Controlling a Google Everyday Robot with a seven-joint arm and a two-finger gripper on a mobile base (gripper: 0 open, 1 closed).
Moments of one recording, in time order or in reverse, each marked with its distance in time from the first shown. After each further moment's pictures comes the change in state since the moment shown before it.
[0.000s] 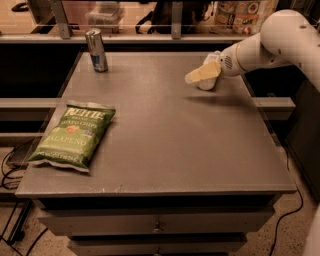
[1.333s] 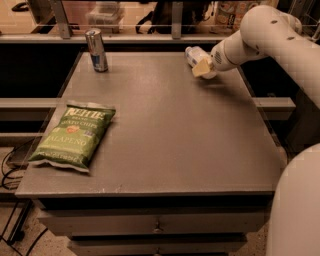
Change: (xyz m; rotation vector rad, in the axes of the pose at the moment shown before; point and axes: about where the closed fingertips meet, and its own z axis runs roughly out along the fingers) arm -0.017 -0.020 0.030 0.123 0.068 -0.004
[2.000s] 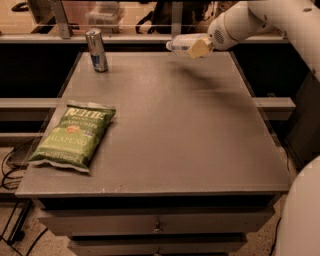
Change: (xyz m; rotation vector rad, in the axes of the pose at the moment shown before) arm -0.057 0.037 -0.052 -0.061 -0.073 -0.268
